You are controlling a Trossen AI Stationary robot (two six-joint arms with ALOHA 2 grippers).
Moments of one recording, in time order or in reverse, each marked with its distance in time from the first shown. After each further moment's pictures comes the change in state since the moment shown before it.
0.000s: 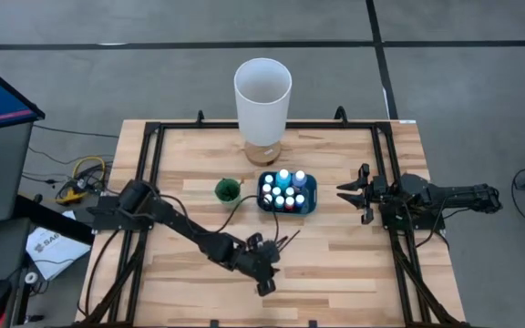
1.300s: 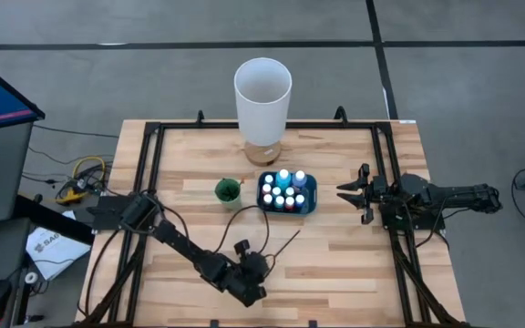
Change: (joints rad) left arm -0.133 0.100 -0.040 -0.032 -0.356 -0.066; right arm 0.000 0.000 0.000 0.000 0.000 0.000
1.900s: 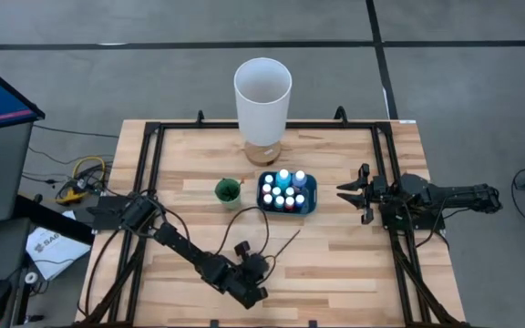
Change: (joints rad) left arm -0.005 0.036 0.004 -0.013 0.017 -0.063; right arm 0.000 0.000 0.000 0.000 0.000 0.000
